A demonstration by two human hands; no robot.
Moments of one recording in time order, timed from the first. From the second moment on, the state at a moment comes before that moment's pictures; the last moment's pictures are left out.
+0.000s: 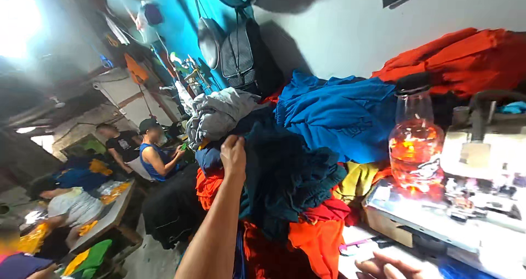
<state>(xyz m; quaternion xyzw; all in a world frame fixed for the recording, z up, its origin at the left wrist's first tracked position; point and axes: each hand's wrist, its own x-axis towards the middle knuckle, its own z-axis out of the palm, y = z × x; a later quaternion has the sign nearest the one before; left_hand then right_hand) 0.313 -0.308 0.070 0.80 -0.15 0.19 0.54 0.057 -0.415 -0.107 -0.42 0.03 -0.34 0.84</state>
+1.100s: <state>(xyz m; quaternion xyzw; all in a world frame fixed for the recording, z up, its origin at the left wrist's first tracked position) -0.076 0.000 0.007 0.82 -0.31 0.16 0.45 0.034 -0.304 0.054 -0.71 -0.59 0.06 0.38</state>
